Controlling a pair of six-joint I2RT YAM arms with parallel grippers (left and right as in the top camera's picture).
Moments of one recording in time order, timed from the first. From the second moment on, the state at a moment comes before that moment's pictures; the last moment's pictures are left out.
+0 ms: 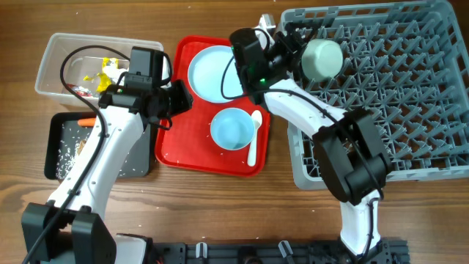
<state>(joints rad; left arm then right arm) -0.18 1.54 1.18 -0.73 0.23 -0.53 0.55 2.12 1.48 0.14 1.45 -0.98</state>
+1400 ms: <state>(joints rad) -0.18 1.54 1.18 -0.75 0.19 -0.53 -0.04 1.45 1.92 -0.98 -0.16 0.14</state>
